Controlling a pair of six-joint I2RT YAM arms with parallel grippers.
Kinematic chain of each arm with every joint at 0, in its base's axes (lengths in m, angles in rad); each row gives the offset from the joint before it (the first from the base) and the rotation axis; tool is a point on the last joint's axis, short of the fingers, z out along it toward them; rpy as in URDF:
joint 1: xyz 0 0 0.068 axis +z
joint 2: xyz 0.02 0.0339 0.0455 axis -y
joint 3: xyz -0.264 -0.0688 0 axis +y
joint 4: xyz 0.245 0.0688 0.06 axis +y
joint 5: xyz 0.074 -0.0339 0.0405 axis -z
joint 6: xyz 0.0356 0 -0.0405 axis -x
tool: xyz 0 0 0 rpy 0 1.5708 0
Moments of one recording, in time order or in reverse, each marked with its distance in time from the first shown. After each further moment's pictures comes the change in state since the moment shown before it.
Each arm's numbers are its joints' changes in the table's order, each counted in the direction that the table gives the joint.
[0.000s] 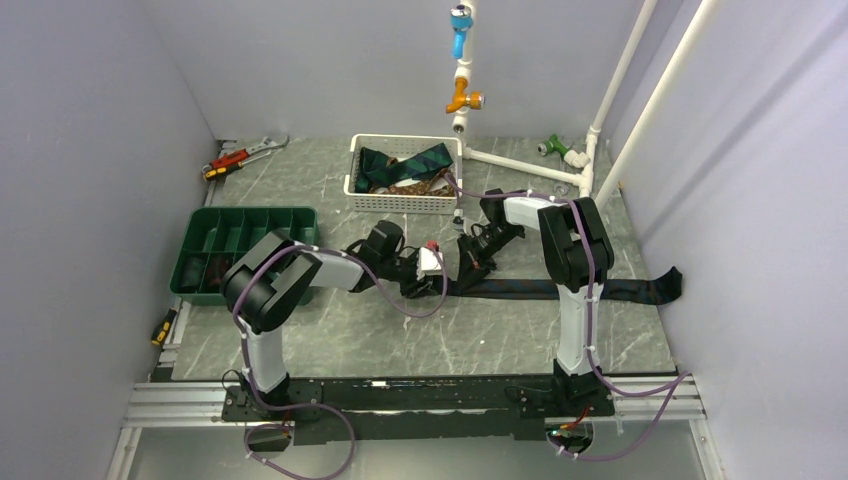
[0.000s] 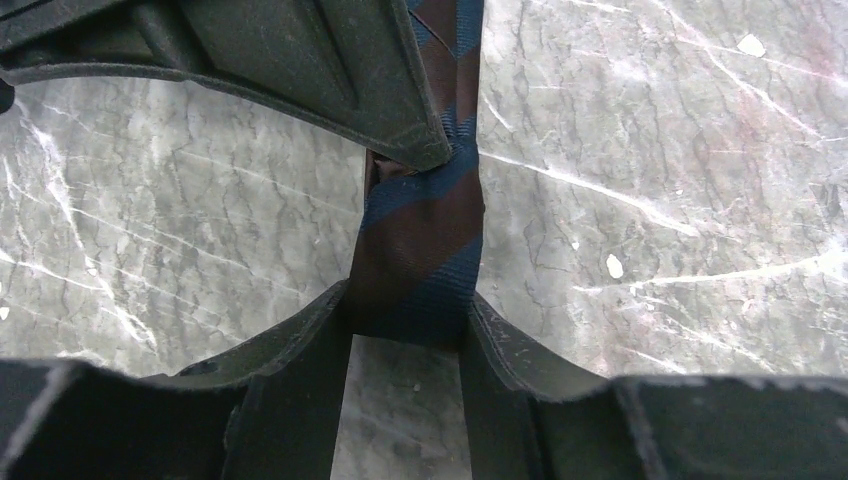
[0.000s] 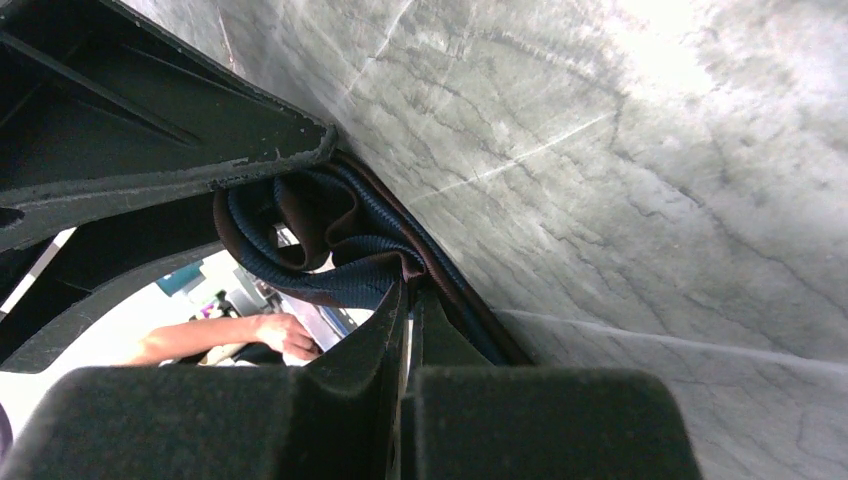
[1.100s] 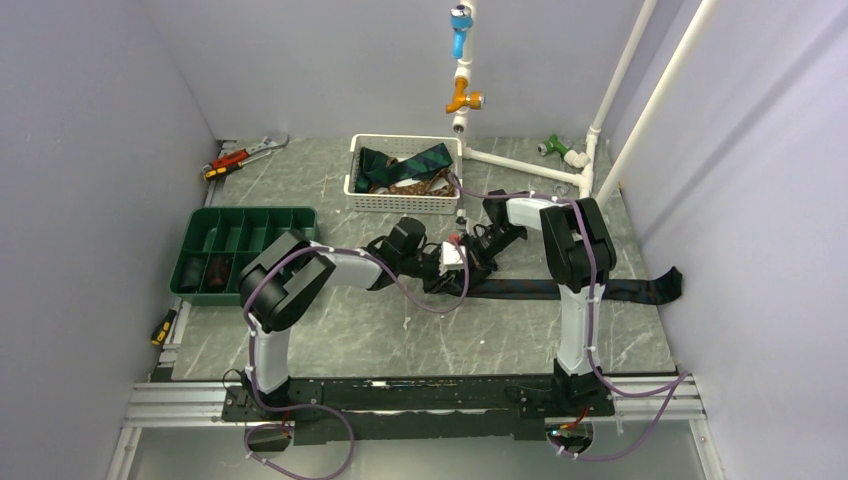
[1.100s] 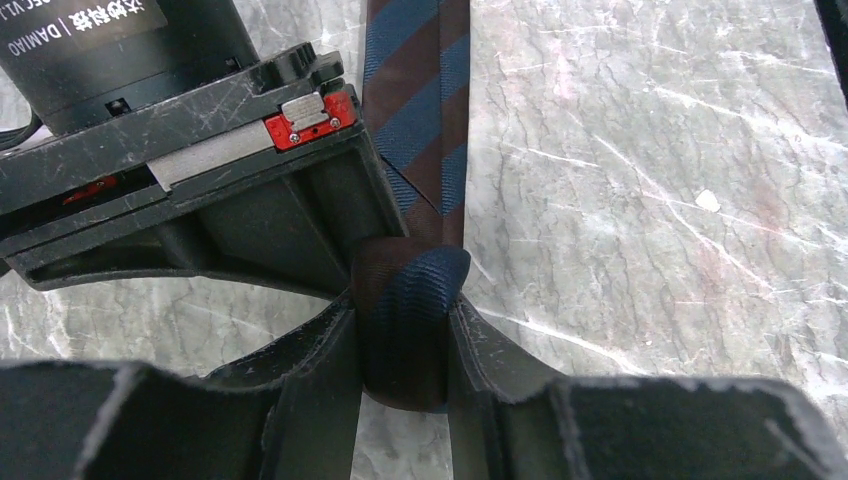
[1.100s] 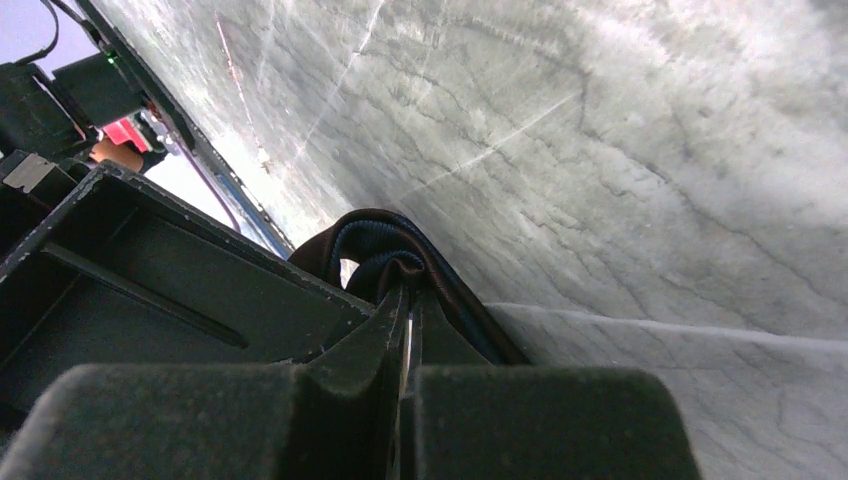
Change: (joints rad) left arm -0.093 -0.069 -0.133 -0.035 -0.020 0.143; right arm -0.012 0.010 0.021 -0.021 -0.010 -0.018
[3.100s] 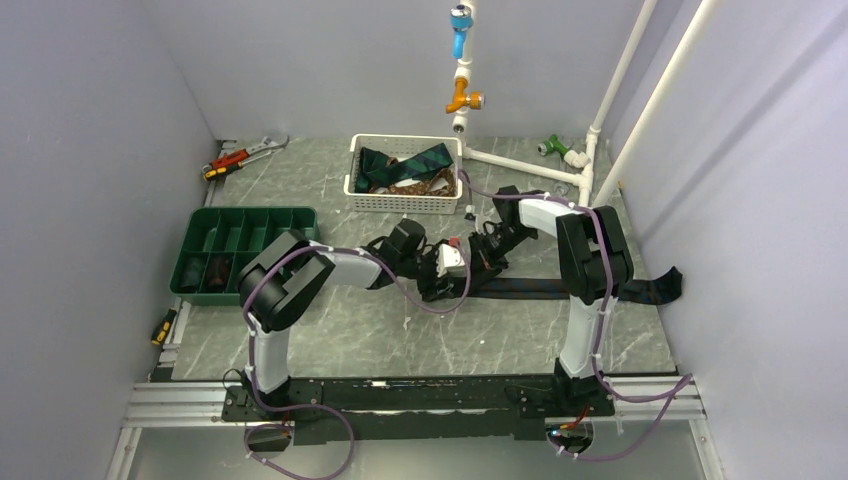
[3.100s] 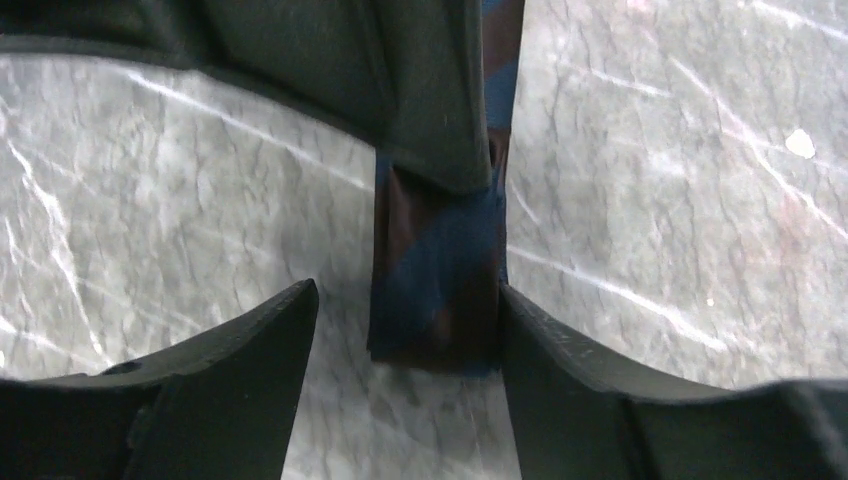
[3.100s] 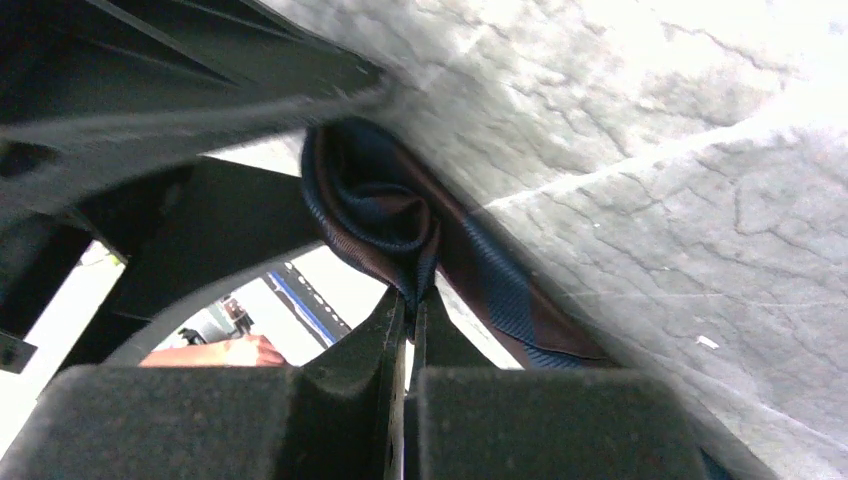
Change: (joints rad) left arm -0.003 -0.002 -0.018 0.123 -0.121 -0.067; right arm -0.036 0.142 0.067 0.003 0.069 0.029
